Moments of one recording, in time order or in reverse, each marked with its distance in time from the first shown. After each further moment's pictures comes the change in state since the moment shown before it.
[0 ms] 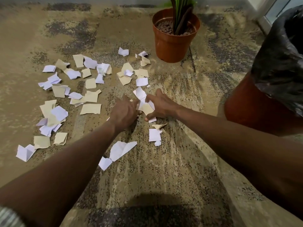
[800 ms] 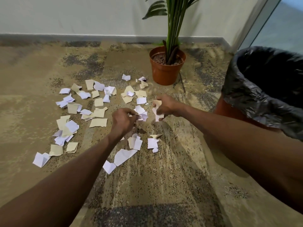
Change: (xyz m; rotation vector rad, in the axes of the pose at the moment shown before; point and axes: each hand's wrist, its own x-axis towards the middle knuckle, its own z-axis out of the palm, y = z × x) left_hand -0.059 0.012 -0.063 -1.145 0.295 -0.253; right_hand -0.061 -0.029 -0.087 0.532 0.083 0.140
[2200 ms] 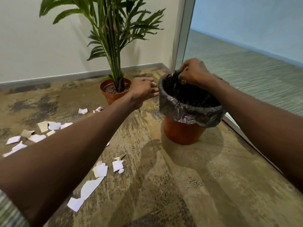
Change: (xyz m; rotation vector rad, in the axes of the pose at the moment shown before) left_hand -0.032 0.268 0.079 -0.713 -0.591 0.118; right_hand -0.182 0.006 -0.239 -0.267 0.851 0.120
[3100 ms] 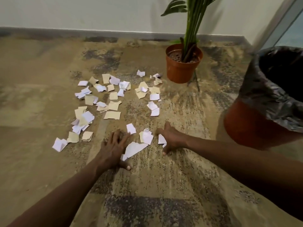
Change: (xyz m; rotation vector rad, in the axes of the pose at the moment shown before) left_hand -0.216 -0.229 -0.294 1.587 -0.013 -0.507; right_hand -0.153 -0.038 0.336 -0.367 -1.078 -0.544
